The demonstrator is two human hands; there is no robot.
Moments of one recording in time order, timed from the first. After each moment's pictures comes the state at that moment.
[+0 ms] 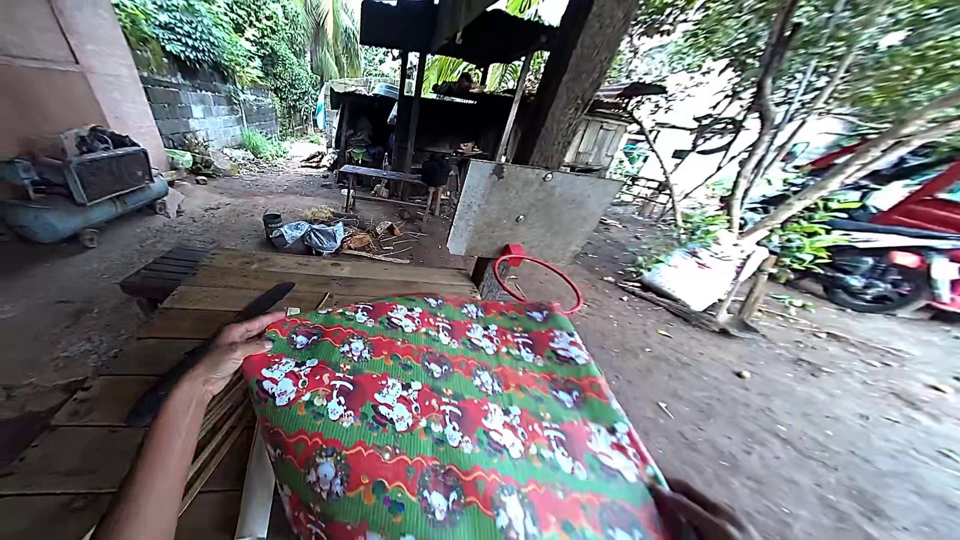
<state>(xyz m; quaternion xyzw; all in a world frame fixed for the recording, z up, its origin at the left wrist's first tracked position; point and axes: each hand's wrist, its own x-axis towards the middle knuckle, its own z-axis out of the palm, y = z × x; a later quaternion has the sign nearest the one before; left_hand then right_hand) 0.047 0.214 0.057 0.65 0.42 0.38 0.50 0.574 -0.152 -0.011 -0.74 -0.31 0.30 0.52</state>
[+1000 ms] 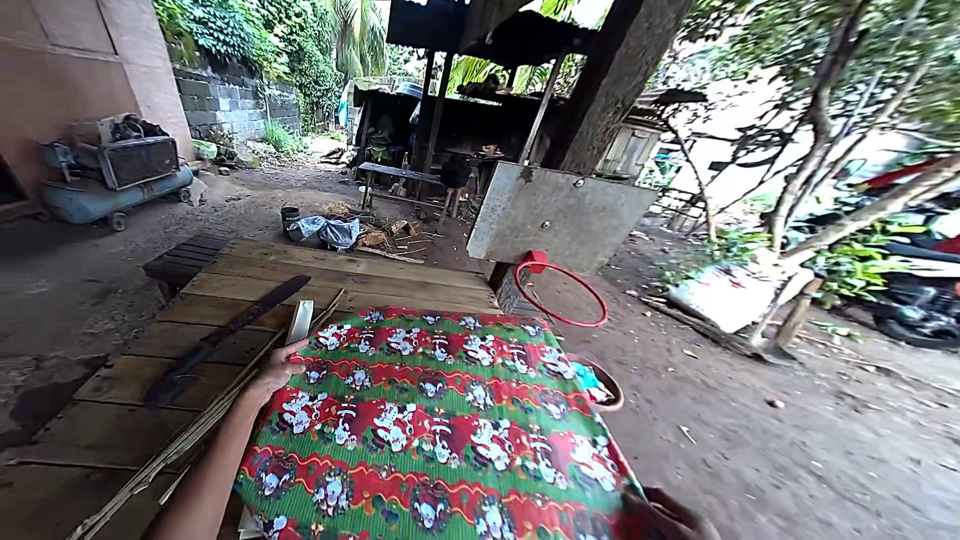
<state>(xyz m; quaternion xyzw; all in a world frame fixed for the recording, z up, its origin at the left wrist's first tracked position) 0.070 0.251 -0.053 0.62 0.51 0.34 0.49 0.583 -0.108 -0.048 -0.80 -0.30 0.28 0.43</state>
